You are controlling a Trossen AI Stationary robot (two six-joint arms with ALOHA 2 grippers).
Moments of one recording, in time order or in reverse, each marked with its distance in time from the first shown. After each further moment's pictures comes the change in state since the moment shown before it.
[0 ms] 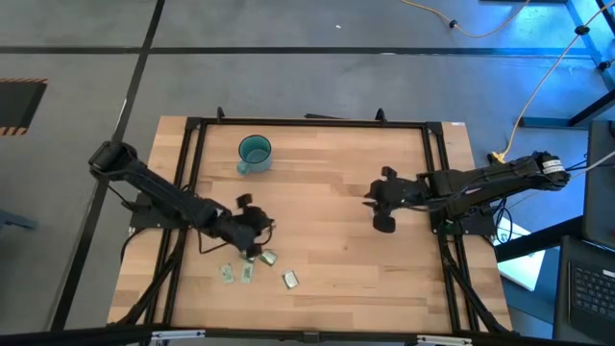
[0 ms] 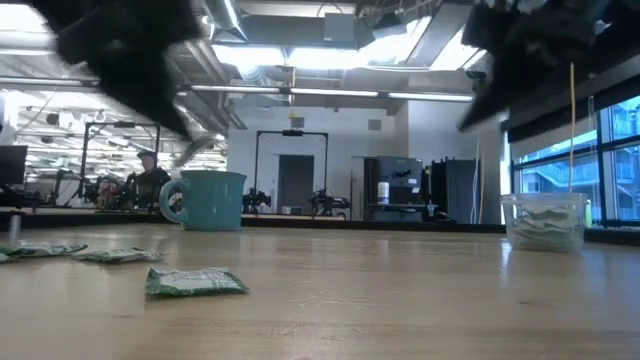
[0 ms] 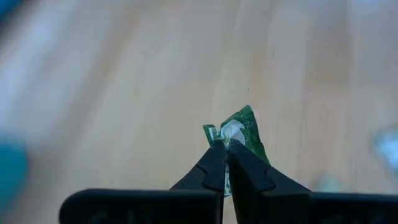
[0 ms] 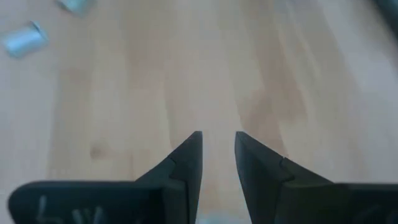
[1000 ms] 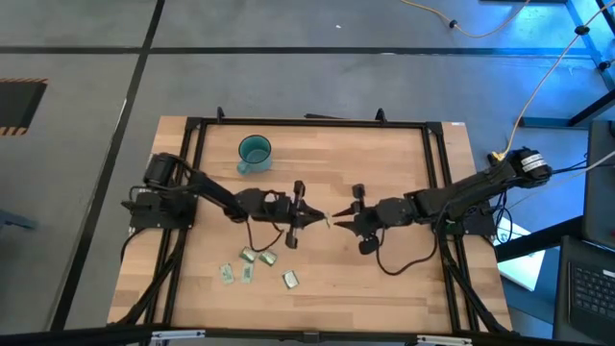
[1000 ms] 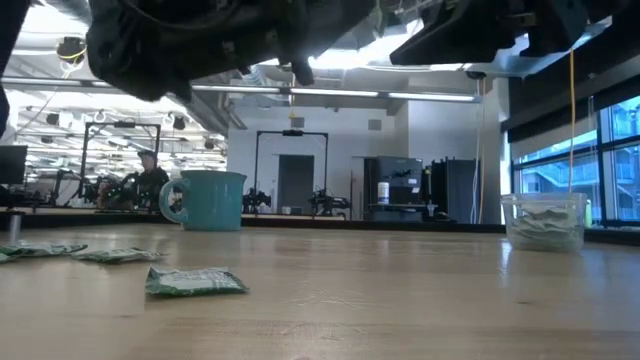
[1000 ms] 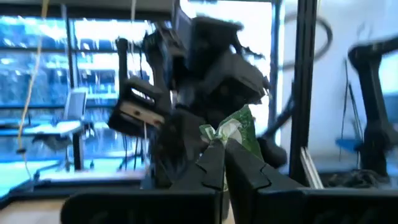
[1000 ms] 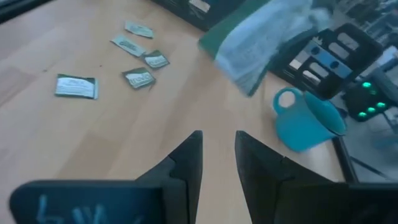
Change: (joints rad) left arm 0.298 0.512 0.002 1.728 0.508 0.477; right arm 0.180 0.225 0.001 0.608 0.071 -0.542
